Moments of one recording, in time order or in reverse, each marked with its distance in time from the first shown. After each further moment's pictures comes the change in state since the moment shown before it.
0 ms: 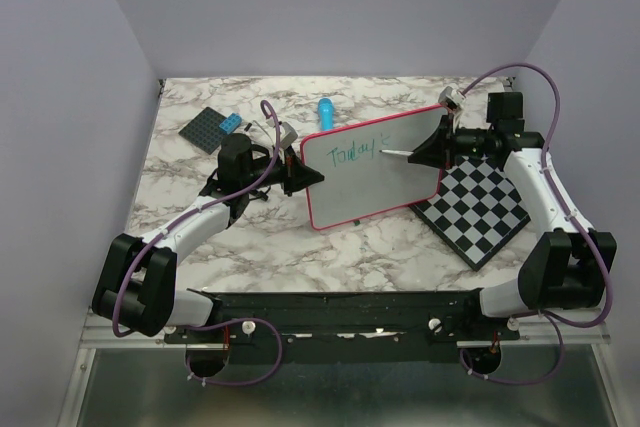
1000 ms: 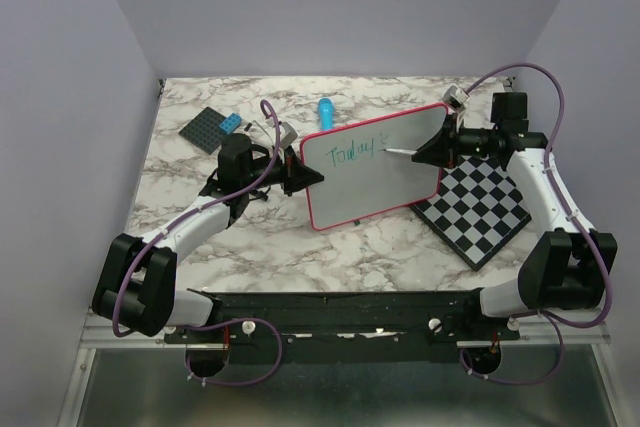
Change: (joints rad) left arm 0.000 0.000 0.000 -0.008 -0.005 -0.005; right arm -0.019 0.000 0.000 -0.002 0.025 0.016
